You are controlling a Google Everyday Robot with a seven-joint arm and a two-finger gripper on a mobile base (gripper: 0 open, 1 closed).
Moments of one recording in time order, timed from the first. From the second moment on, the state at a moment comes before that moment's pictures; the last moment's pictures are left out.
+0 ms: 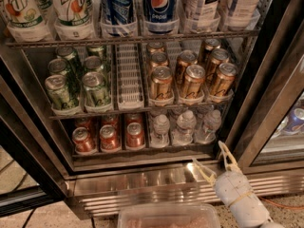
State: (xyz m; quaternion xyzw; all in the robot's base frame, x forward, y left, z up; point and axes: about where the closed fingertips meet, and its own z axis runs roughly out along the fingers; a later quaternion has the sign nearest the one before) arm 0.483 -0.205 0.668 -0.27 0.65 -0.03 0.71
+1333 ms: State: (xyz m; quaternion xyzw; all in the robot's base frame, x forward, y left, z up) arm 0.507 -0.225 0.651 -0.24 0.66 -0.06 0.71
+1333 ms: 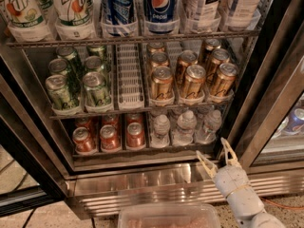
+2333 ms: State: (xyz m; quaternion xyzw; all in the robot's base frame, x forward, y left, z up) arm 0.541 -0.237 0.649 -0.22 0.66 -0.10 0.72
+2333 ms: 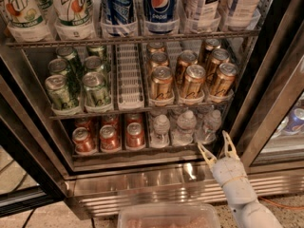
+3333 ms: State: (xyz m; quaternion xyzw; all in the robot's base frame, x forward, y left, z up) arm 0.569 -0.232 0.650 -0.20 0.65 -0.11 0.72
